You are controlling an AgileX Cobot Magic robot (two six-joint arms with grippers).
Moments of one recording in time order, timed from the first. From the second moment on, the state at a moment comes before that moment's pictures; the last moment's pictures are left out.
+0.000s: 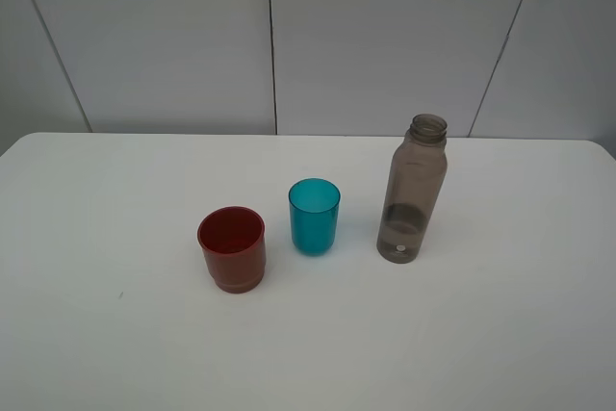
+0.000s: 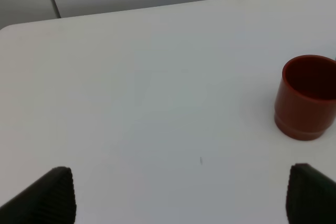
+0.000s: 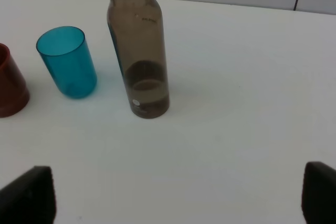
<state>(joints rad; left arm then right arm) -0.04 -0.01 -0.51 -0.16 1.08 0.15 0.31 0.00 -0.52 -0.02 1.07 0.01</state>
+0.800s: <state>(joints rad) -0.04 -0.01 -0.51 -0.16 1.08 0.15 0.31 0.00 -0.52 -0.02 1.07 0.01</state>
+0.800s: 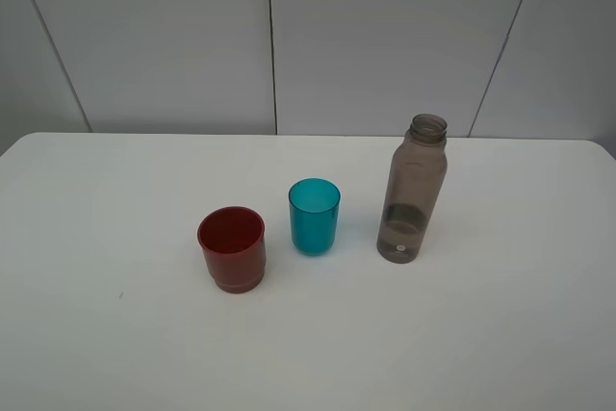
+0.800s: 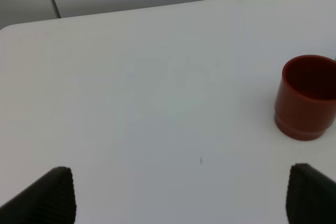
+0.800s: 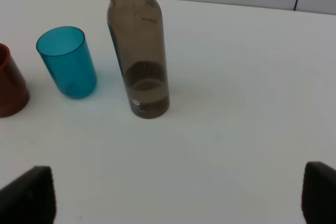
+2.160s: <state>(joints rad) -0.04 -0.01 -0.51 -0.16 1.08 0.15 0.31 1.11 -0.55 0.41 0.44 -0.46</state>
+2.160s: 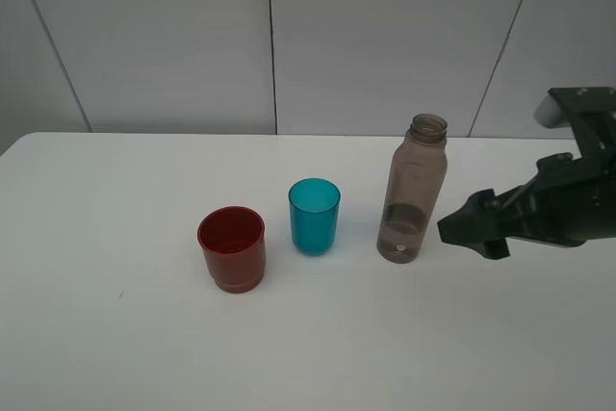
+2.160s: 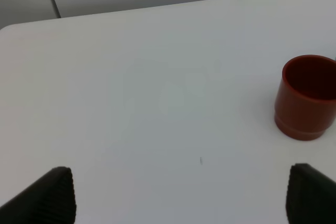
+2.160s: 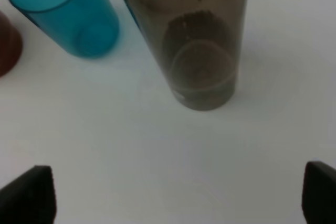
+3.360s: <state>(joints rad) -0.04 -0.01 -0.51 -0.16 1.08 0.15 0.55 1.54 -0.55 0.35 -0.42 -0.35</state>
